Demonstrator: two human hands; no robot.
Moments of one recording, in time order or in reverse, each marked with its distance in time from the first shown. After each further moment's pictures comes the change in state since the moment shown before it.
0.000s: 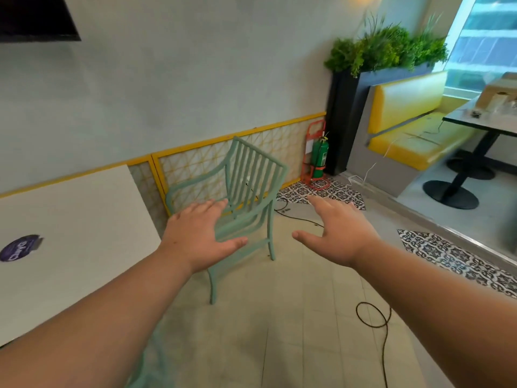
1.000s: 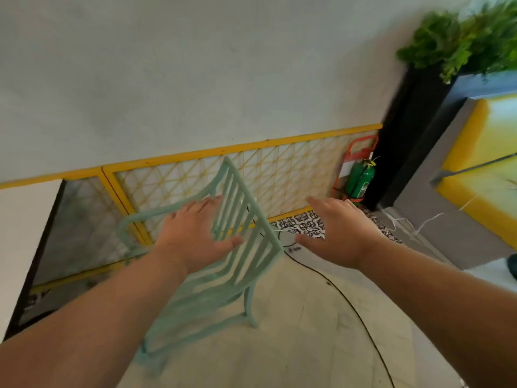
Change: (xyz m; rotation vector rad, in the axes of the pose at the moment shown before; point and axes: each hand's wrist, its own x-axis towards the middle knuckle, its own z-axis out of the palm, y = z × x) left_hand 0.551 0.020 0.157 -0.023 -0.073 -0.268; right_hand 0.586 0.266 0.056 -0.023 -0.172 -0.289
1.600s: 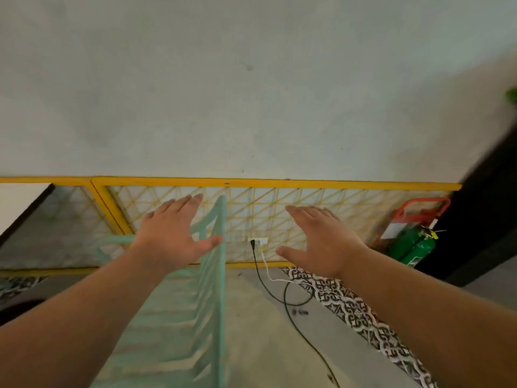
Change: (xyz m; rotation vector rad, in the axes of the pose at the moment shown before) left_hand 0.258 0.038 0.040 0.068 0.045 -0.397; right_hand 0.312 0.161 0.007 0.028 -0.071 -0.409
